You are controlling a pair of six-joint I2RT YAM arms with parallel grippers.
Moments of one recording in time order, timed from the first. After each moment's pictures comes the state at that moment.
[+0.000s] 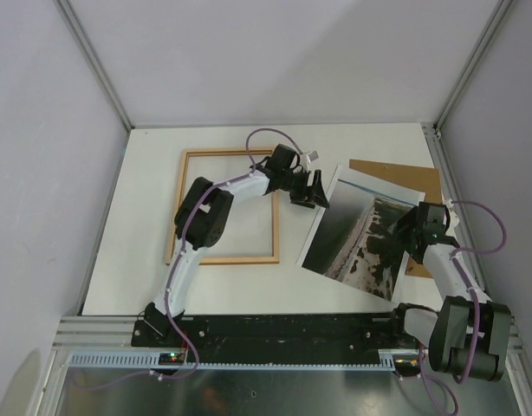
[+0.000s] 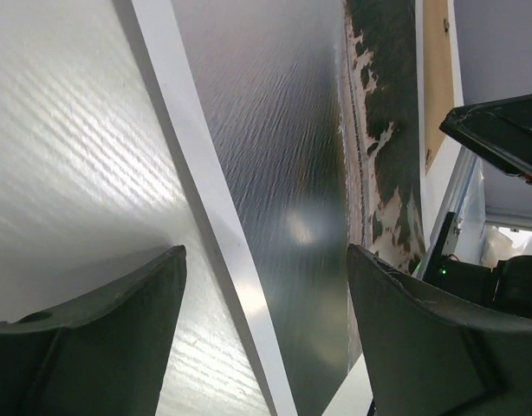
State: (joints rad) left arm -0.61 2.36 1.76 -0.19 0.74 -0.47; right arm -0.17 1.10 0.54 -0.34 0.11 0.70
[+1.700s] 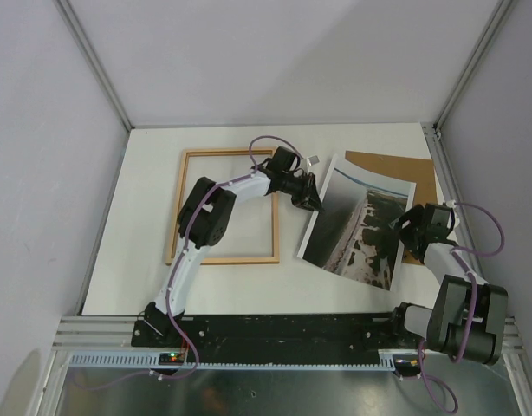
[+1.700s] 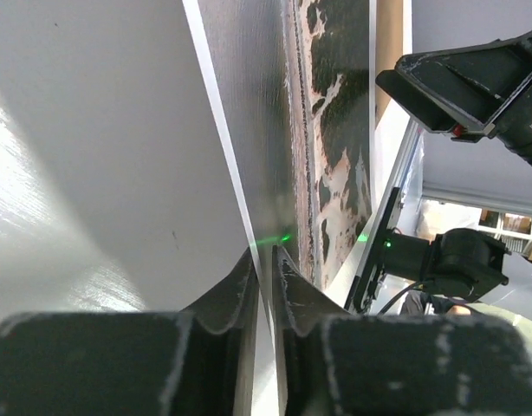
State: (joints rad) left arm -0.61 2.42 1.82 -0.21 0.89 -0.58; right arm -0.26 1.20 0.48 -0.10 -0.03 0.71
